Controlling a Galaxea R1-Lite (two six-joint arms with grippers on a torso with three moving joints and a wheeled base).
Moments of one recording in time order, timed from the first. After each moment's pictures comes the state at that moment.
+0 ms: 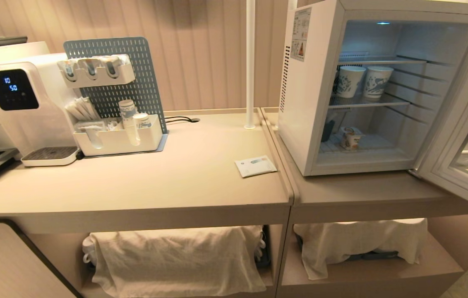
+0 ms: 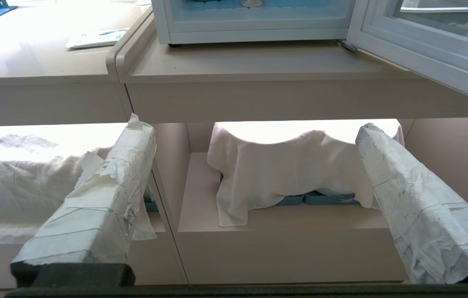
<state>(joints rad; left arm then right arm) 0.00 0.00 0.00 0.00 0.00 0.02 0.00 0.00 0.00 -0.01 0.01 -0.04</state>
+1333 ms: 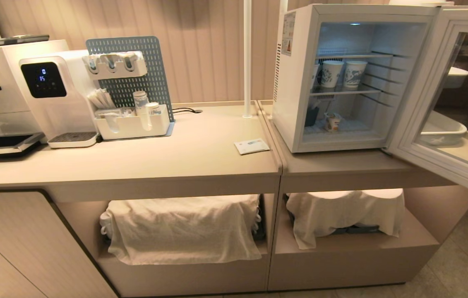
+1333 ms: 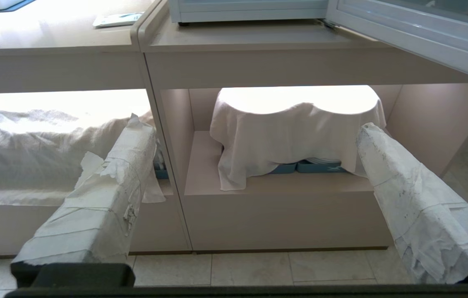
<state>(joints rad) 0.00 0.00 0.00 0.00 0.00 0.02 0.00 0.00 0.00 -0.01 0.01 -0.04</state>
